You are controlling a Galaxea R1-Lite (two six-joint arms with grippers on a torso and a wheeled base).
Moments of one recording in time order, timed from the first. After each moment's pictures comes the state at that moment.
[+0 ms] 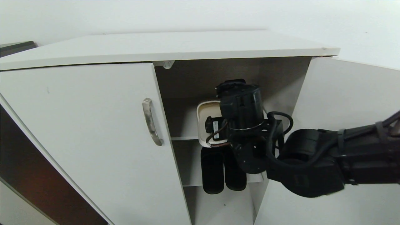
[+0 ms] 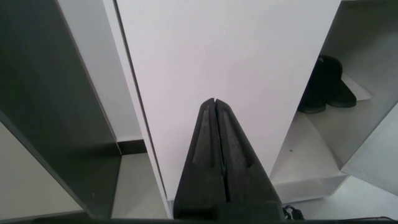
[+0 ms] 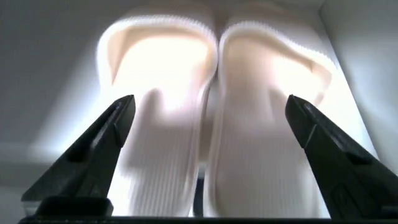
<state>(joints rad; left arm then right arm) 0.00 0.00 0.00 0.00 -0.04 0.02 0.95 1.96 -1.36 -0.38 -0.80 0.16</state>
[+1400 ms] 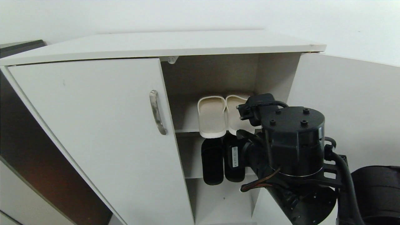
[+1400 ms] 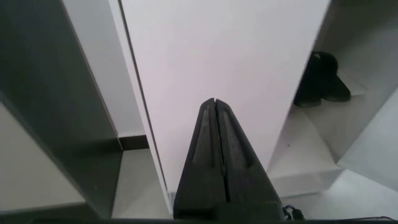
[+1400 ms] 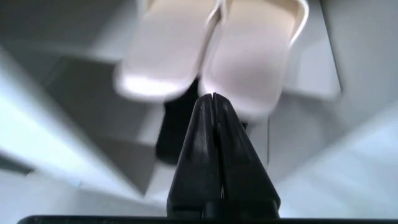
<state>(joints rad) 0.00 0.00 0.00 0.00 -0.04 0.02 1.04 1.74 -1.00 -0.51 -0.78 0.15</state>
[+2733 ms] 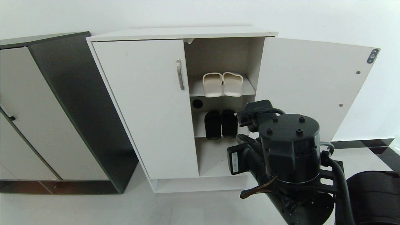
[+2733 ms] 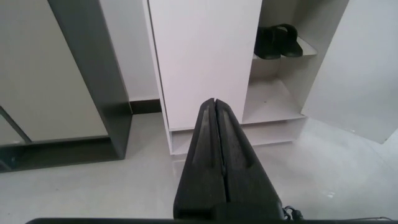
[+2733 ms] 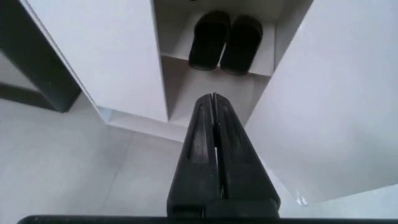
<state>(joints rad) 0.00 0.00 0.00 0.00 -0.04 0.02 1.03 1.75 -0.97 -0.53 -0.78 0.15</state>
